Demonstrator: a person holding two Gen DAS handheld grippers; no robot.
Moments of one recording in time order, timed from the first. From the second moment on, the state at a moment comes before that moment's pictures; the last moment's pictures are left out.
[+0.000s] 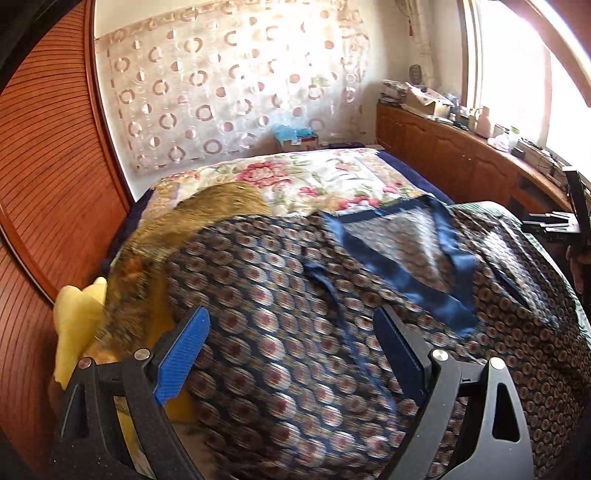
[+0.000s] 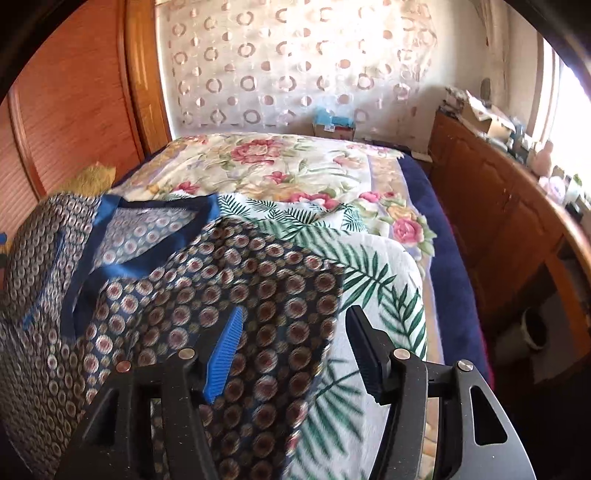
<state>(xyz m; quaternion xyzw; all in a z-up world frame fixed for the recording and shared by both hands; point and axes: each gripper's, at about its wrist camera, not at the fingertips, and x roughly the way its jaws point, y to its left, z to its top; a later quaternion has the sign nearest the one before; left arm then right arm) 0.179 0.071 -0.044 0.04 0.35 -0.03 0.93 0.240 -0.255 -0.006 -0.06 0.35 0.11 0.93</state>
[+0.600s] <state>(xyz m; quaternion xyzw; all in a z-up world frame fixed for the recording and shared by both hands) 0.237 0.151 -0.065 -0.01 0.40 0.01 0.92 0.283 -0.259 -0.039 -0.06 0.37 0.12 0.92</state>
